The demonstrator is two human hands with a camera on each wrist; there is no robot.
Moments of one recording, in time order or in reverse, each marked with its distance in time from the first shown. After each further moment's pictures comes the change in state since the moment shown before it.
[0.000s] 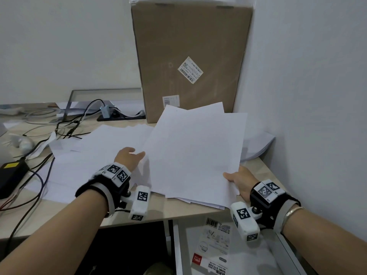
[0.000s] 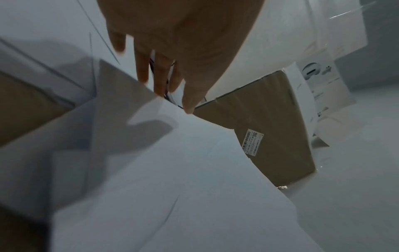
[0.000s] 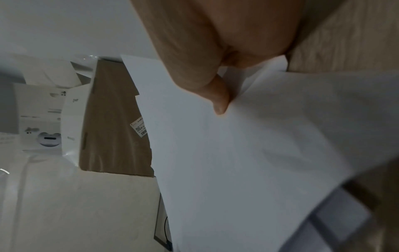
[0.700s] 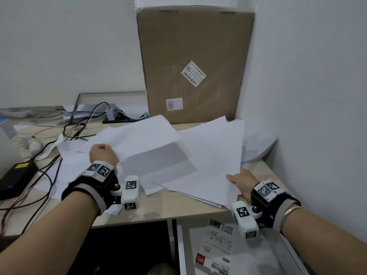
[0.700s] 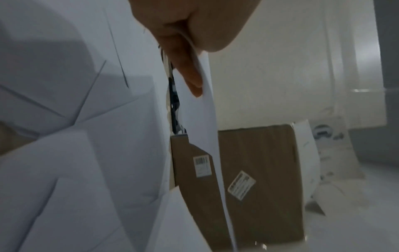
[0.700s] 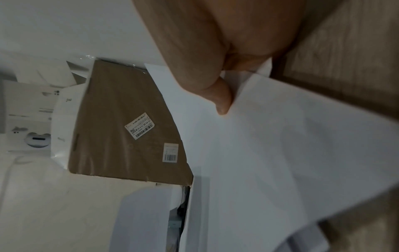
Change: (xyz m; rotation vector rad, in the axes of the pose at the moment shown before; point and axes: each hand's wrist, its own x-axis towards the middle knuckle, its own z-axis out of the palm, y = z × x) left_hand 0.002 -0.009 -0.049 -0.386 0.504 -0.142; right_hand -0.005 -0.003 0.002 -0.077 0.001 0.022
